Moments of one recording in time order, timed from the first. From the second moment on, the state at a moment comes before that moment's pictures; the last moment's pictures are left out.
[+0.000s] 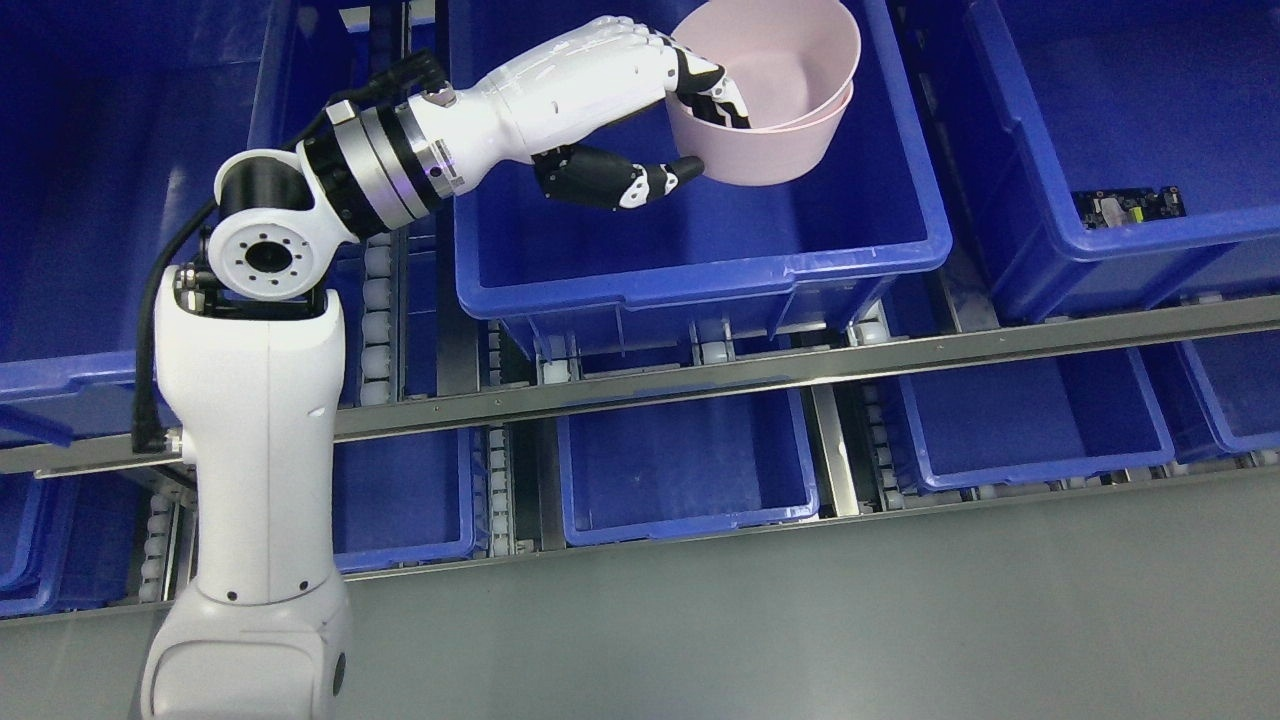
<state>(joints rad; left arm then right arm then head) -0.81 0.12 -0.10 -1.68 -0.37 -0.42 -1.00 0.05 0.00 -0.09 -0.20 -0.09 0.01 0.06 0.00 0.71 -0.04</state>
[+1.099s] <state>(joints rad) -0.76 0.08 -0.09 -1.57 -0.44 -0.43 -0.77 0.05 0.00 -0.09 -0.20 -0.09 0.01 0.06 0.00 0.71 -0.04</state>
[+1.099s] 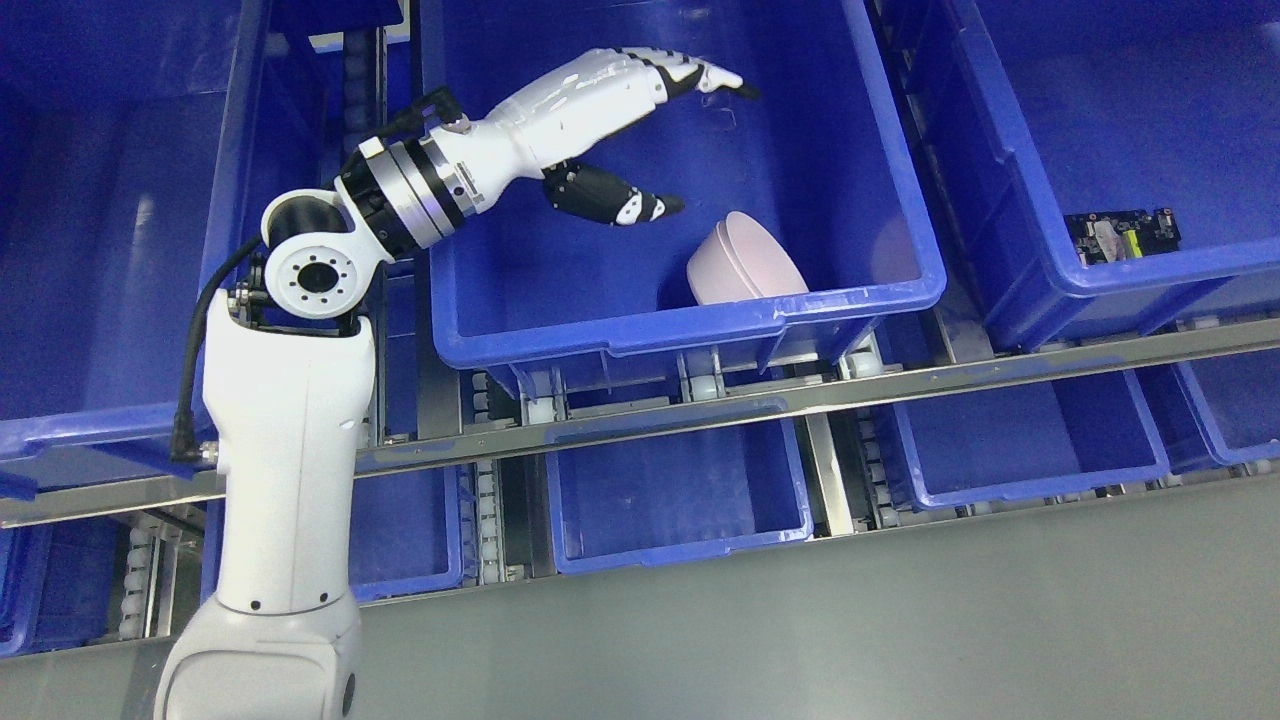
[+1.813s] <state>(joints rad) -0.54 0.02 -0.02 -1.63 -0.06 -0.11 -0.11 0.05 0.00 -0.09 -0.20 -0.09 0.01 0.06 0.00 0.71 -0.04</state>
